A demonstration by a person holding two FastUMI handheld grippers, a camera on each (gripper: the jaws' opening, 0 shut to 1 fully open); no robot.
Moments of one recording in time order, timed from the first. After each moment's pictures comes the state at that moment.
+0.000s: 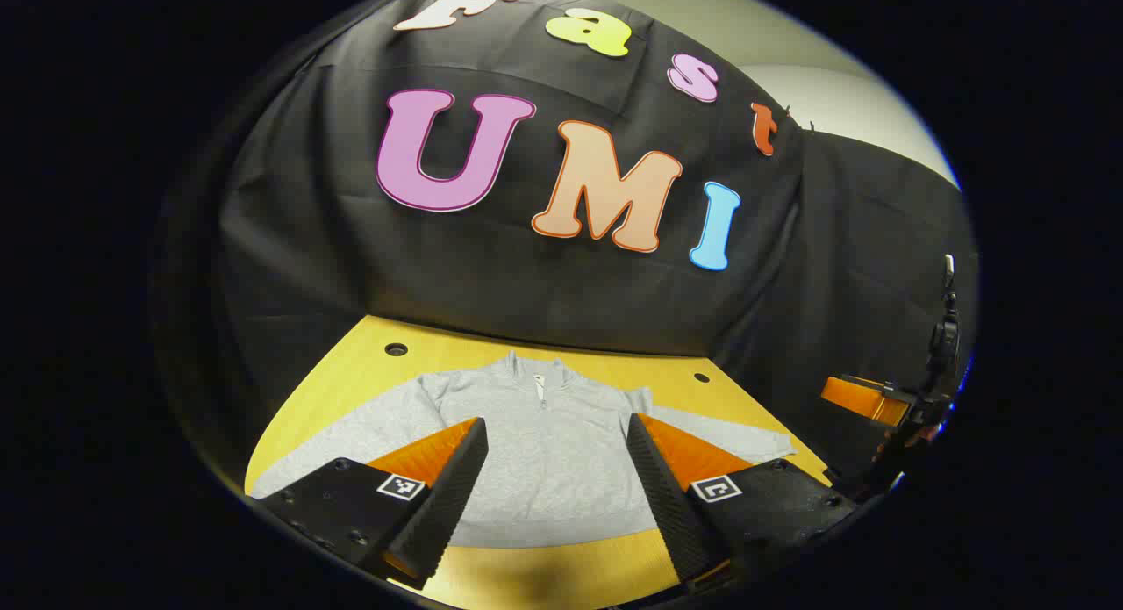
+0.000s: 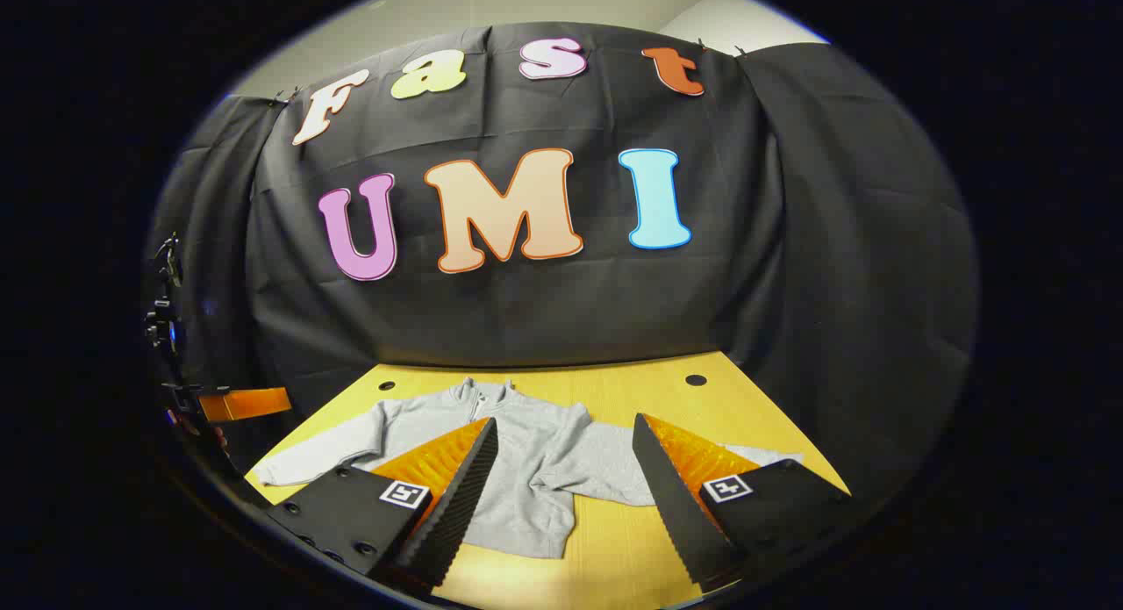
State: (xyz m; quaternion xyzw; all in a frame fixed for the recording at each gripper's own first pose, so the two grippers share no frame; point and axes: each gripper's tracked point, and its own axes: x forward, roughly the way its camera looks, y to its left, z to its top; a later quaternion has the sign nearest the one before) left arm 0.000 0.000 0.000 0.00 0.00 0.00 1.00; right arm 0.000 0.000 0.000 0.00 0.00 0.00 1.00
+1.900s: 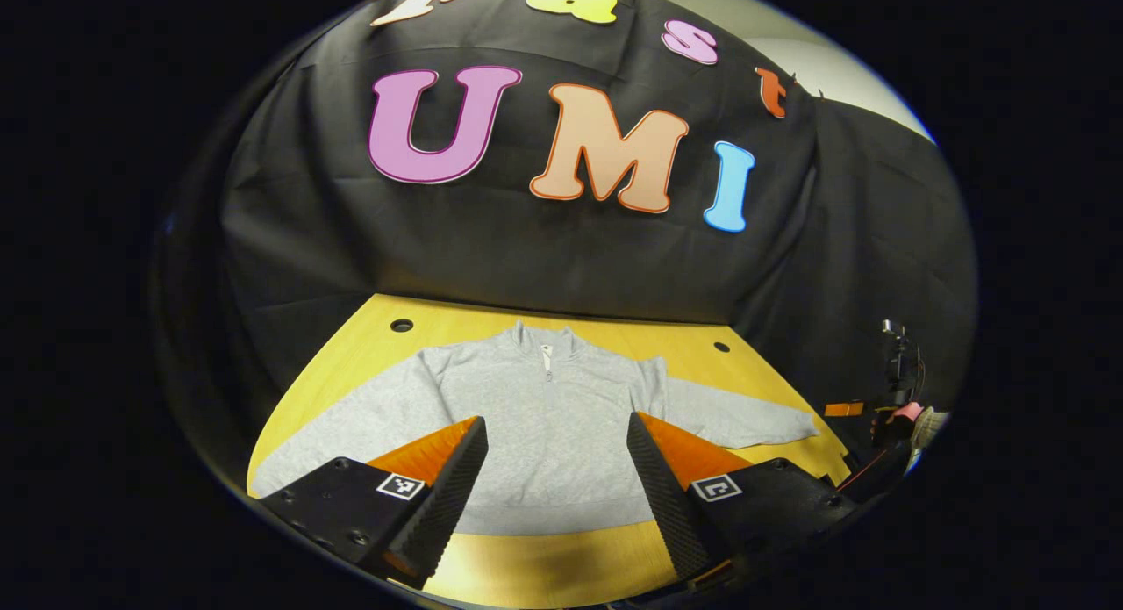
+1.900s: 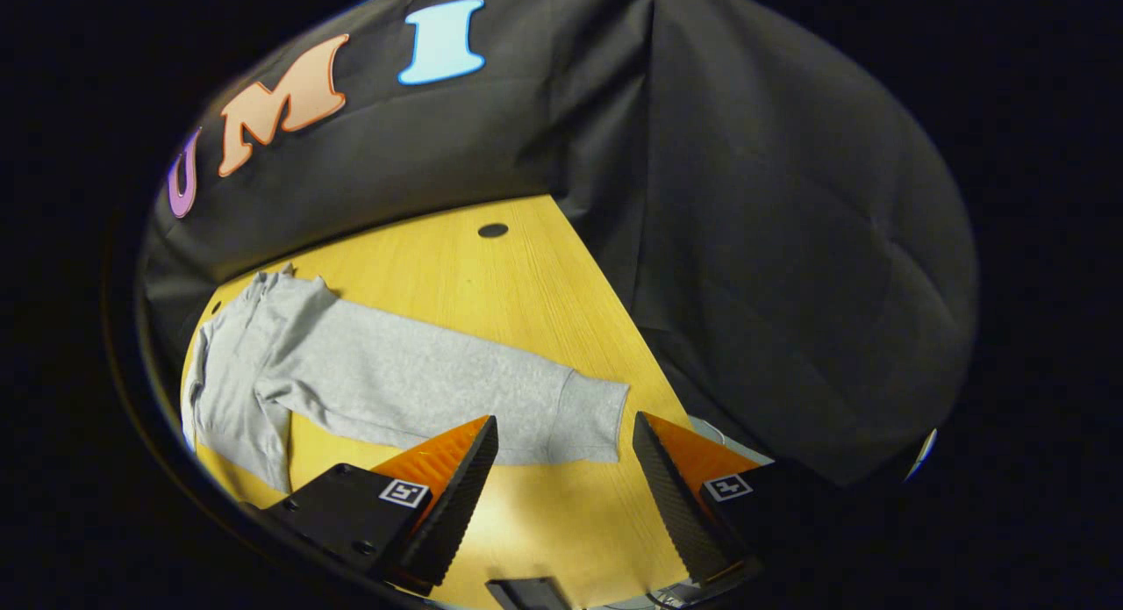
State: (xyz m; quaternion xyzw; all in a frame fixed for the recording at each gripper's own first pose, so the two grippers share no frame) left arm 0.025 -0.015 -0.031 0.03 0.06 0.05 1.00; right arm 0.082 -0.346 -0.174 0.03 0.26 -0.16 0.95
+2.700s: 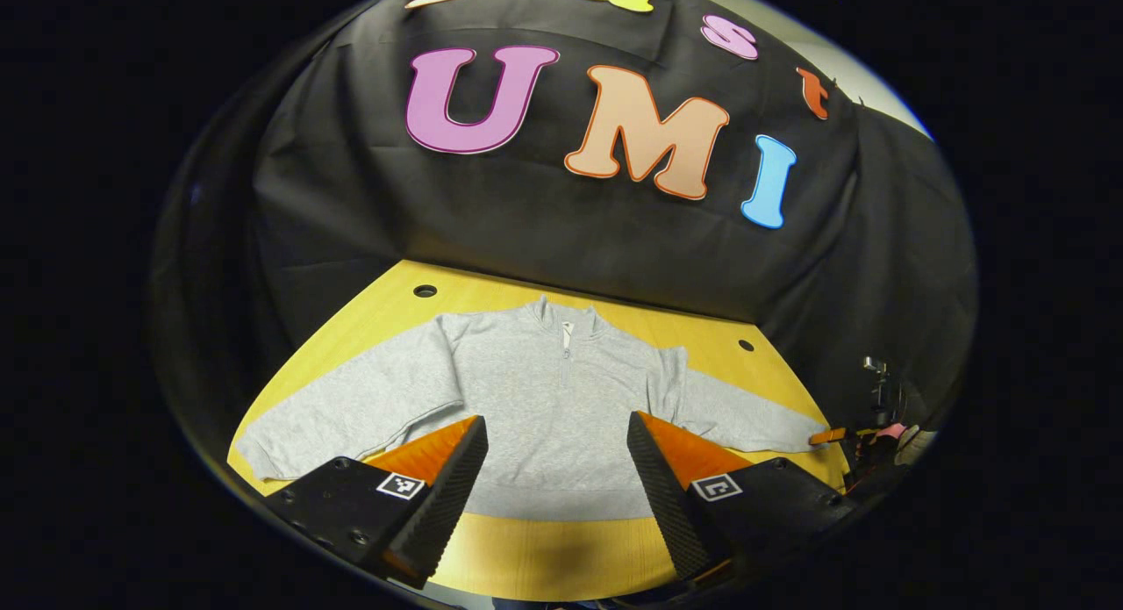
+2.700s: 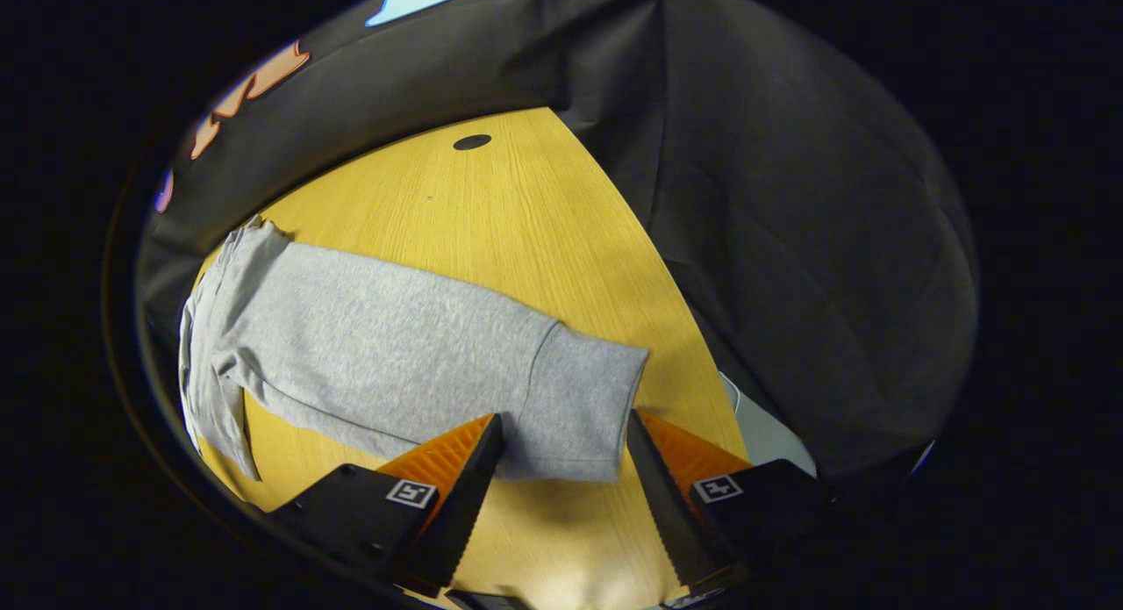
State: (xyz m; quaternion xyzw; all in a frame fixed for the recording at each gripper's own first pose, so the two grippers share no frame) left arm 0.029 -0.024 -0.058 -0.03 0.08 0.09 0.99; right arm 0.115 -0.367 -0.245 0.04 0.37 -0.14 0.92
